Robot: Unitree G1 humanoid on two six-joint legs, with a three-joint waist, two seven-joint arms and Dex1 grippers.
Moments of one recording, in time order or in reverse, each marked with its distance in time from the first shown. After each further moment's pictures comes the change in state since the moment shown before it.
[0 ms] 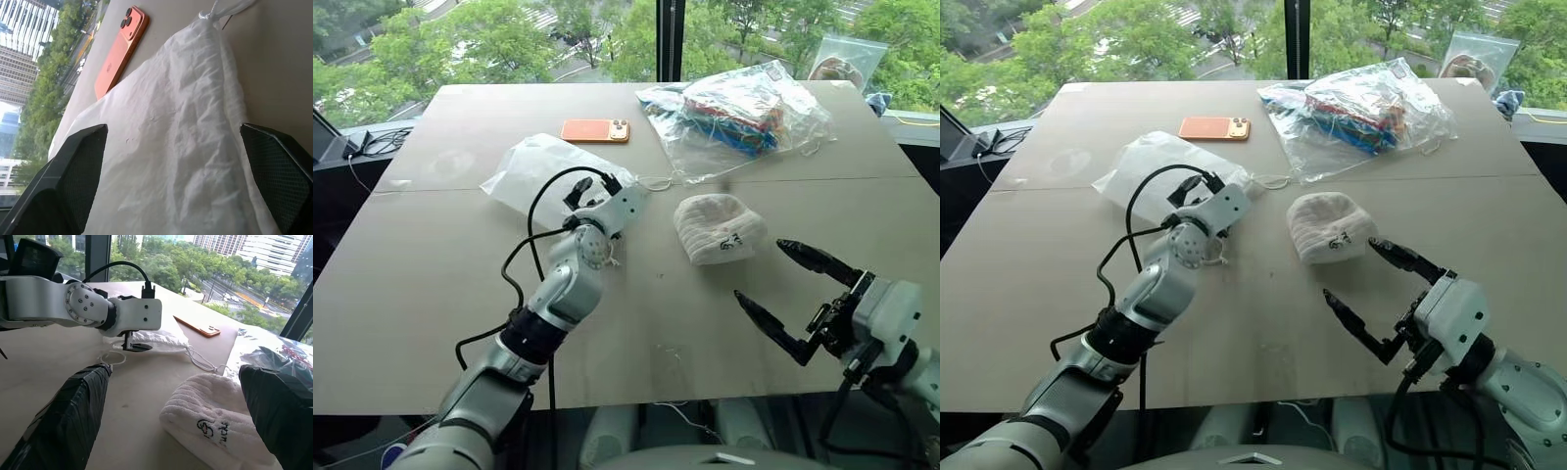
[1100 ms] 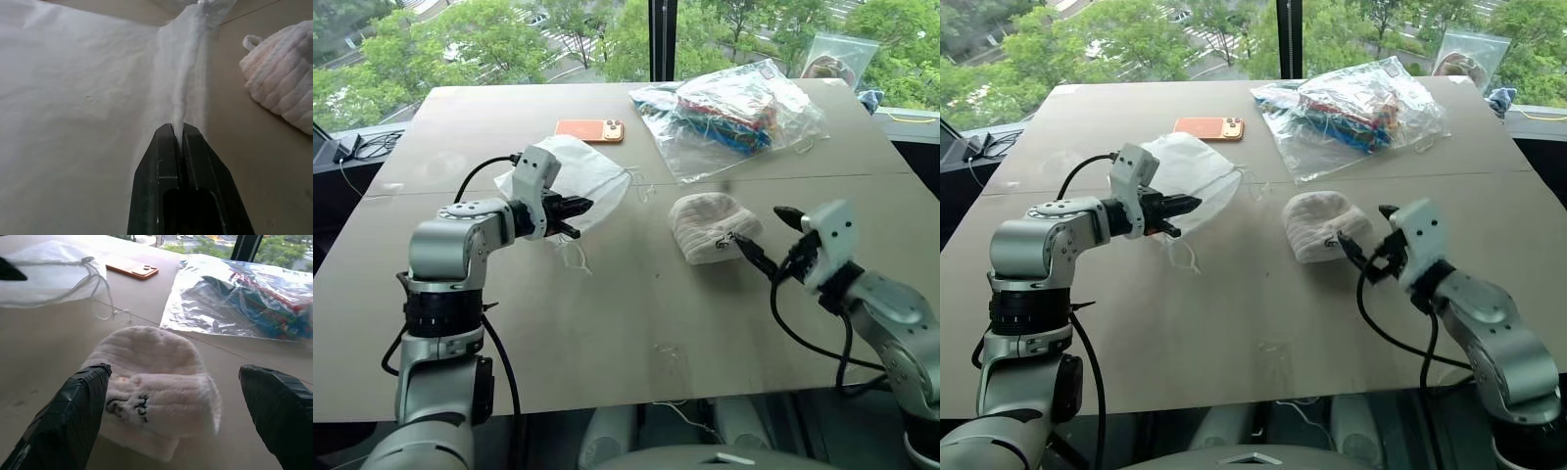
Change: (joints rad) left arm -0.055 0.114 0.591 0.005 -0.812 0.271 -0.596; right arm -0.603 0.056 0.170 0.400 -0.074 0.491 -0.282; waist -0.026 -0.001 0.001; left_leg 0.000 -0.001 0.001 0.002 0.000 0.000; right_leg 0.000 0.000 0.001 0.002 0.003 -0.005
